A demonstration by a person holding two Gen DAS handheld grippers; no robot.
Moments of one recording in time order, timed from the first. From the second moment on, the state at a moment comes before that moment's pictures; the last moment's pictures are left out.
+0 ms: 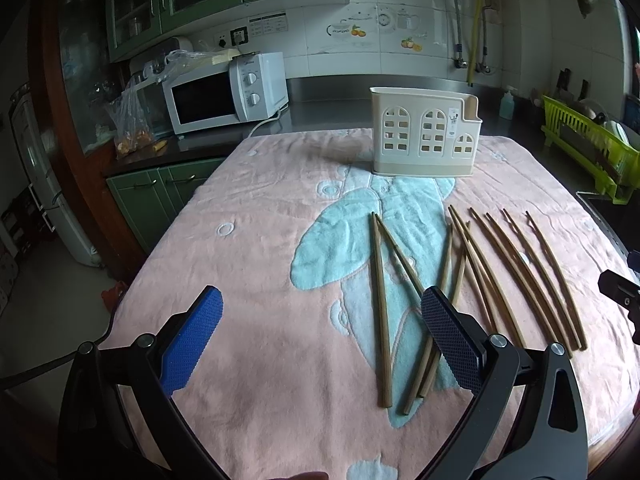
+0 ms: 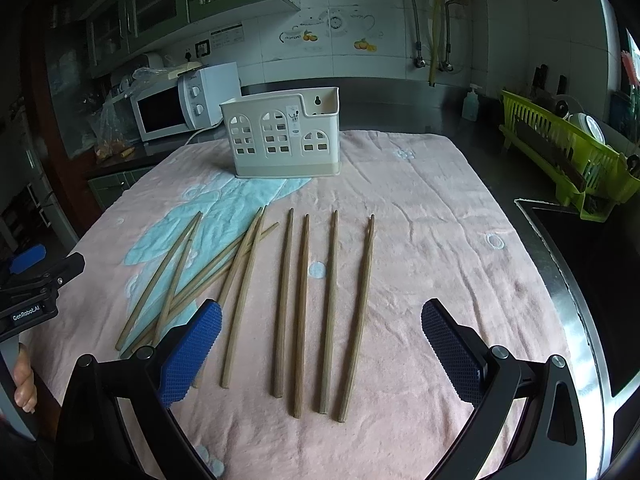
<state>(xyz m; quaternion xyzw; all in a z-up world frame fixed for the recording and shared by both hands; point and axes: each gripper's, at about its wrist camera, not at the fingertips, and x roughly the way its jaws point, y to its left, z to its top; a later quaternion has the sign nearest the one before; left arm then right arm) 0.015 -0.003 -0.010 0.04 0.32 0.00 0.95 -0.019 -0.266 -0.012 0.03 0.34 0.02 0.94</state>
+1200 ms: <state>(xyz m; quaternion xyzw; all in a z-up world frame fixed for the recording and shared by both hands) 0.028 0.009 -0.032 0.01 0.37 -0.03 0.93 -0.014 -0.274 -0.029 0.04 0.36 0.02 0.93</state>
